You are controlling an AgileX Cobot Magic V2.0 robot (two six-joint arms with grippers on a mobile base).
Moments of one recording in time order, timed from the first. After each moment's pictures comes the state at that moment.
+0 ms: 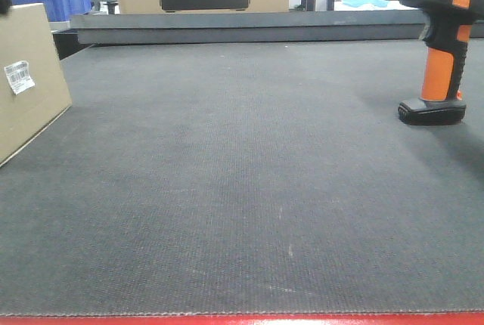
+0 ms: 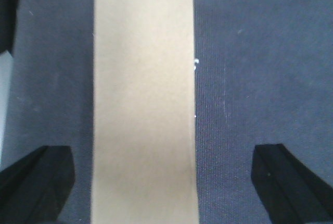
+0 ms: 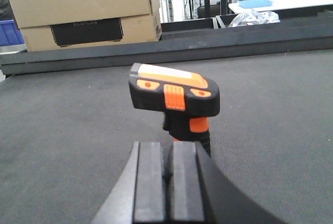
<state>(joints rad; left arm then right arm) -0.05 1.54 -1.44 0.14 1.01 -0.16 -0.03 0.90 -0.27 0.06 -0.53 0.11</state>
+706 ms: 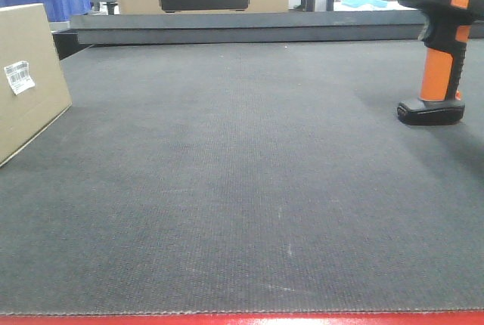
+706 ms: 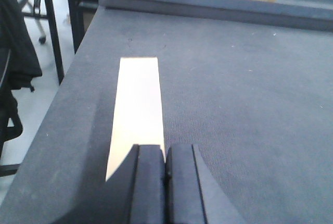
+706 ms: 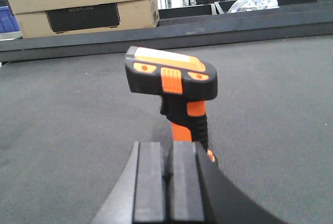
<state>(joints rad) -0.05 0.83 -0.72 0.12 0.27 -0.21 -0.03 0.90 -0.26 0.06 -0.49 0.11</state>
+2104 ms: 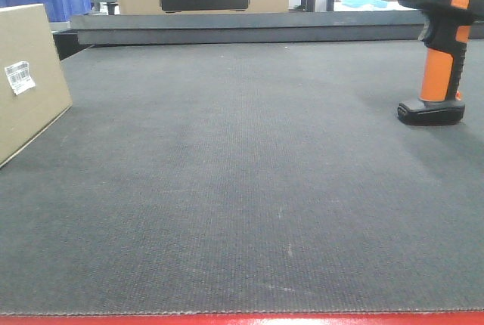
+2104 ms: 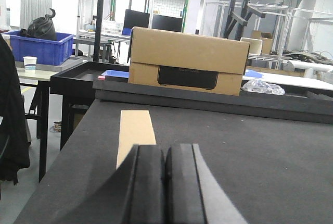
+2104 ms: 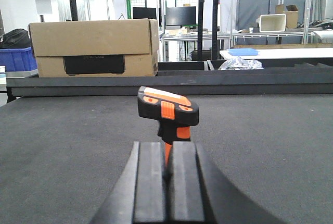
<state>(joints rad) -0.05 0.11 -0.27 0.12 0.11 -0.22 -0.03 0.08 -0.18 -0.02 0.07 0.11</state>
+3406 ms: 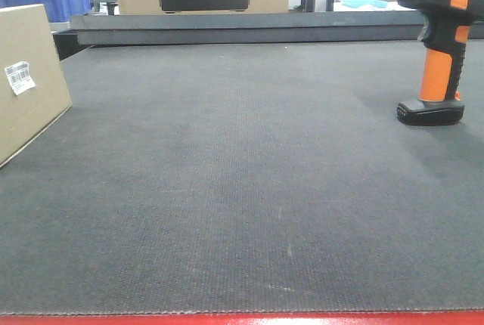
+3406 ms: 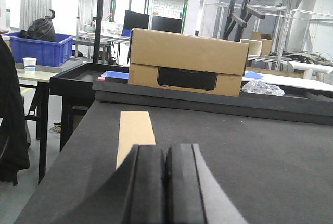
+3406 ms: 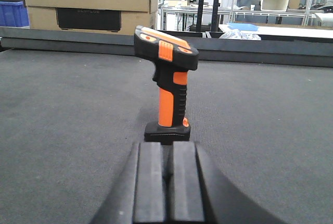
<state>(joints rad) -0.05 0.11 -0.27 0.12 0.10 -0.22 -0.03 0.00 0.00 0.10 0.06 -0.08</state>
